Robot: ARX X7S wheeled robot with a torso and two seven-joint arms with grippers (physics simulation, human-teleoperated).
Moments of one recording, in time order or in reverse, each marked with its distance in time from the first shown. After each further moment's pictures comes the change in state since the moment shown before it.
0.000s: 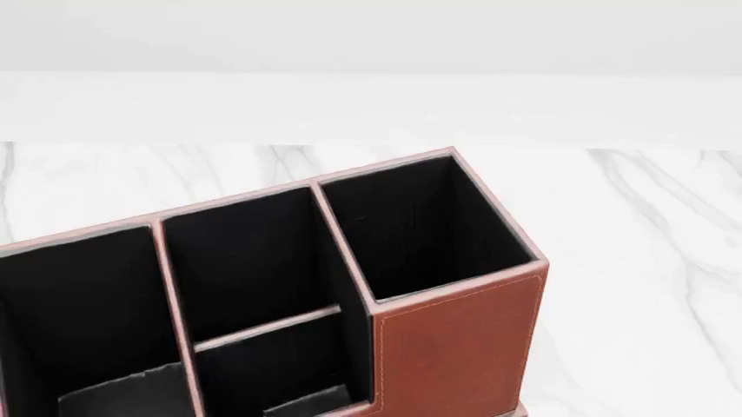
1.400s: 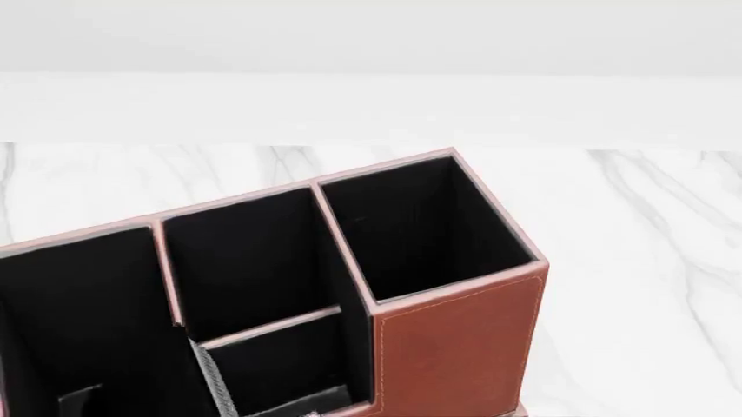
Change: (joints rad) left arm -0.194 -0.039 -0.263 0.083 -0.509 -0.337 -0.379; right arm -0.025 0.015 -0.009 -0.004 0.007 -0.033 0.019
